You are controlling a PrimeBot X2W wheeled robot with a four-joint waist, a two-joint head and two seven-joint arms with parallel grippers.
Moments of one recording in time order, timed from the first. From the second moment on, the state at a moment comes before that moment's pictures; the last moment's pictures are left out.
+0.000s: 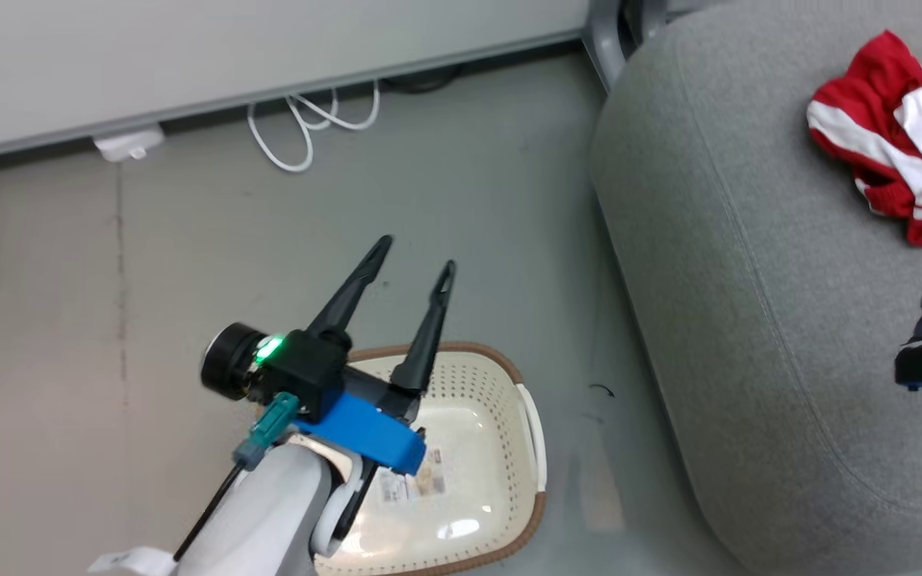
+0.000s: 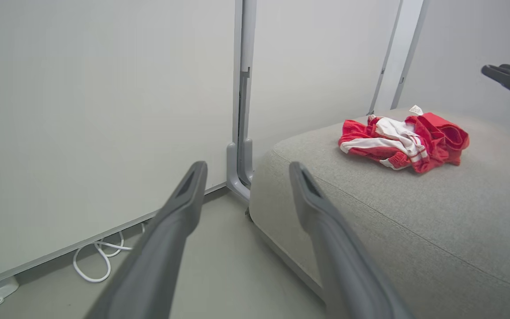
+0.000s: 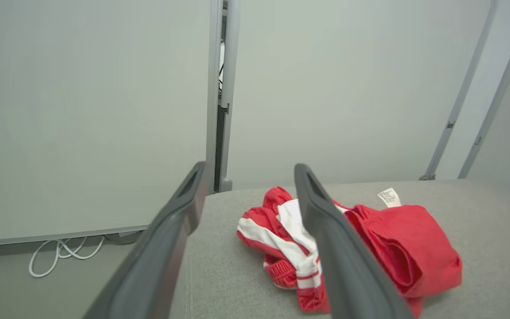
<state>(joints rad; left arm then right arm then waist) -0.42 0.17 -0.57 0.27 -0.34 -0.02 -0.26 -0.38 -0.19 -0.28 0.24 0.08 0.13 -0.26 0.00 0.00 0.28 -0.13</state>
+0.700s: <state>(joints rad) -0.18 0.12 -0.20 0.21 -0.25 -0.04 -0.26 -0.21 -0.08 -0.07 0.15 0.08 0.13 -0.26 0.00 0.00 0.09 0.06</state>
